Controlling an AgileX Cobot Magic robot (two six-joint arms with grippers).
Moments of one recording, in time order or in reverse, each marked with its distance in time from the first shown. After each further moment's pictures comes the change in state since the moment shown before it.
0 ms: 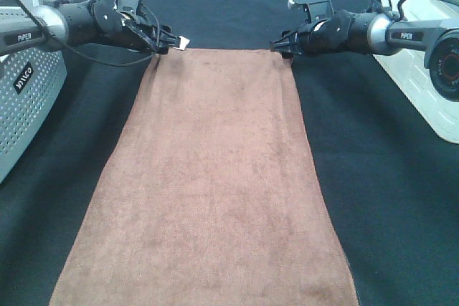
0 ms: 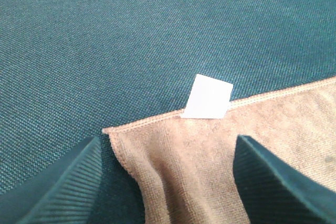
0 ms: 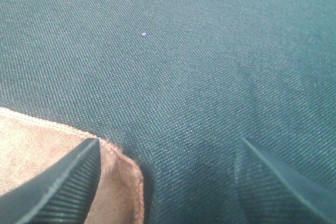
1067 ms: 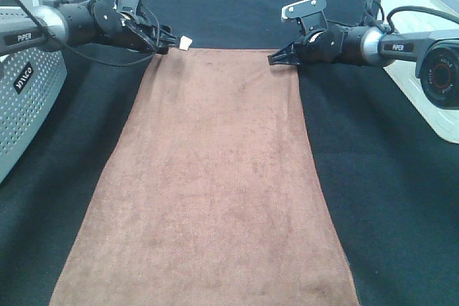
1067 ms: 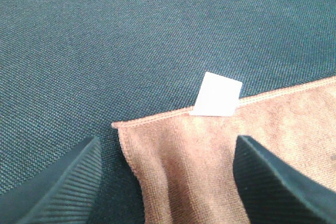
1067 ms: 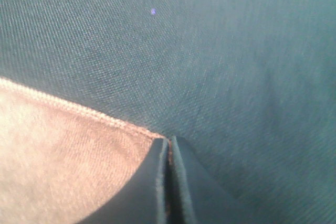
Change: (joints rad) left arm 0.000 0.000 0.000 0.000 0.000 -0.001; right arm 0.004 0.036 0.000 -0.036 -0.064 -0.094
